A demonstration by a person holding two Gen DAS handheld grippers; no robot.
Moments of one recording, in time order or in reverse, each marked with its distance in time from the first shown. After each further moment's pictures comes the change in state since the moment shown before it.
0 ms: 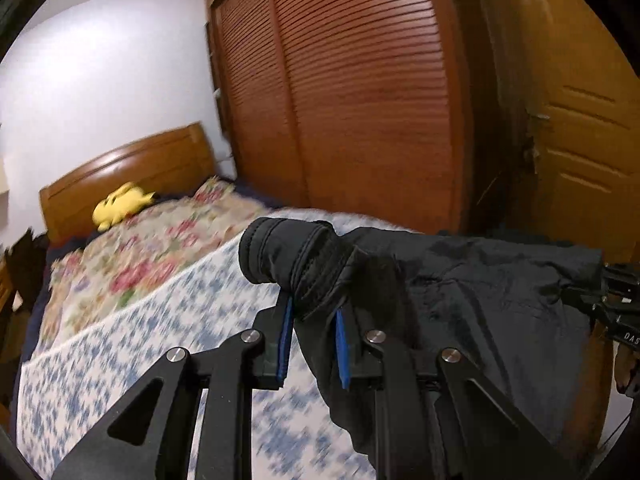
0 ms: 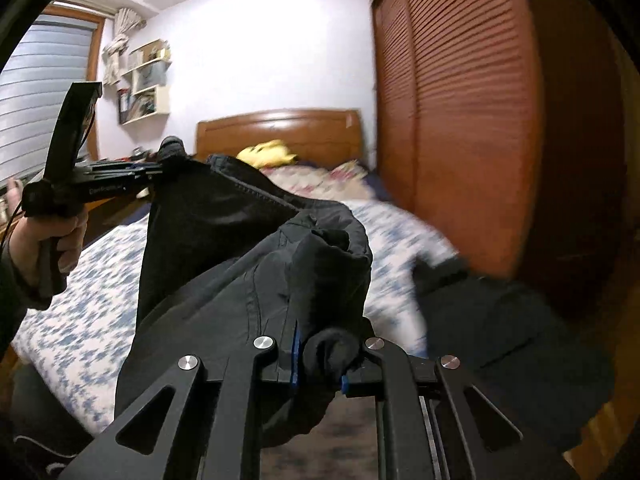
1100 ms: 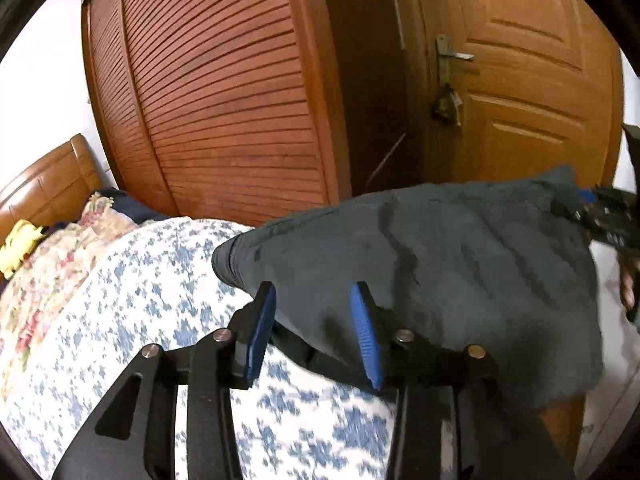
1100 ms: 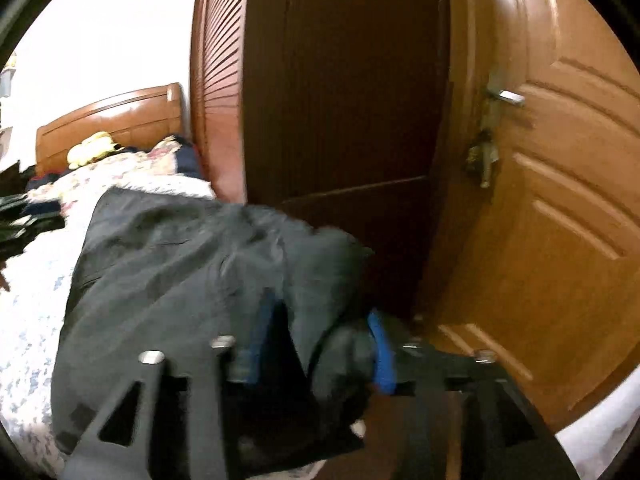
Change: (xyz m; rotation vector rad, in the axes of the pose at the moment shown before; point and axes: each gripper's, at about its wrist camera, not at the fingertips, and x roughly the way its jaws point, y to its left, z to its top) left arm 0.155 -0.190 0.025 0.150 0.118 -0.300; right arm -0.062 -0.195 -0.035 0.187 0.158 -0.531
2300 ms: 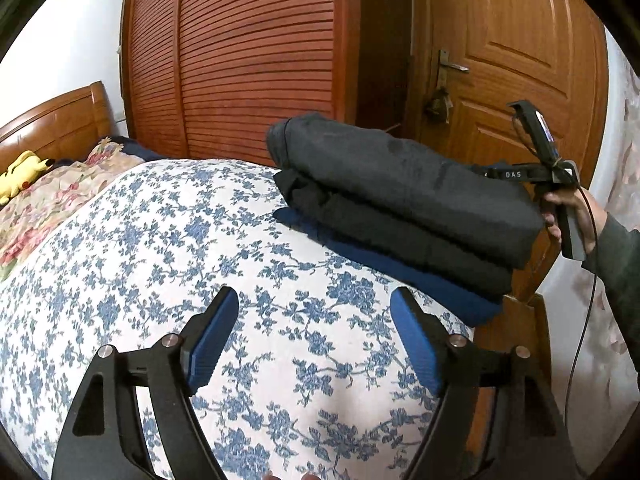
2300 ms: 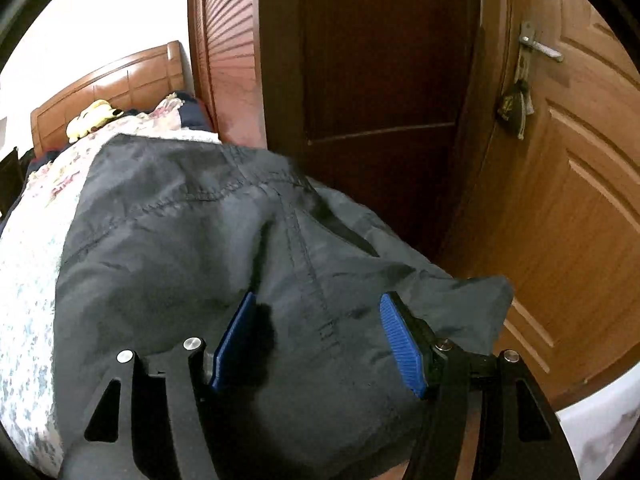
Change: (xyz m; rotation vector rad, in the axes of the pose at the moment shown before) left arm -0.081 0.019 -0.129 -0.155 0.004 -0.058; right arm 0.066 0.039 -0.014 0.022 0.208 0.060
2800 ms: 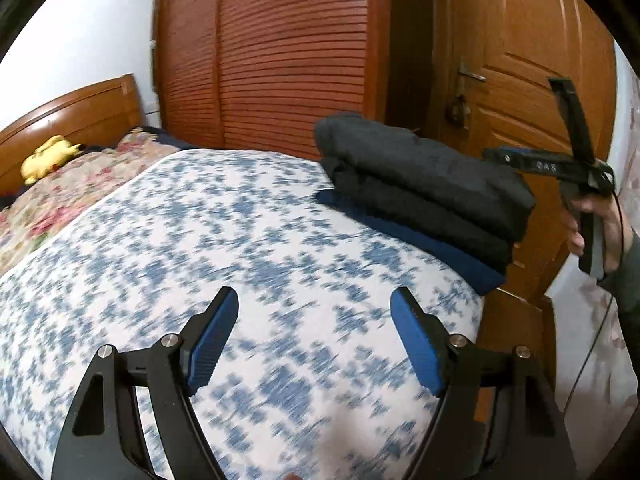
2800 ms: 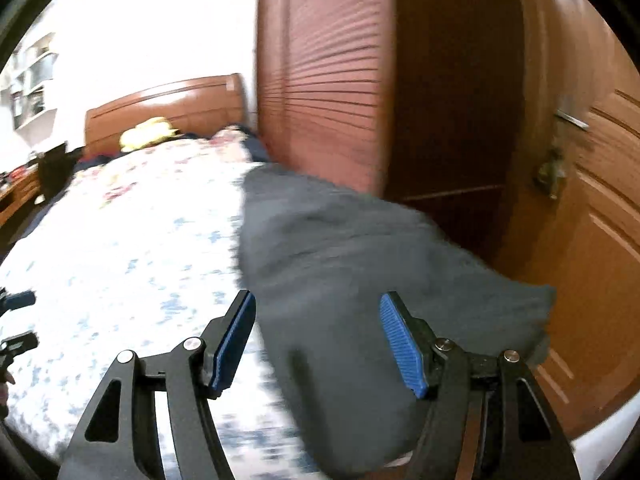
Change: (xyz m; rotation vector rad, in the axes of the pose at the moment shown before) left arm -0.073 0.036 -0.045 -0.051 -0.016 0.093; right arm -0.090 0.132 -0.037 -0.108 -0.172 0.143
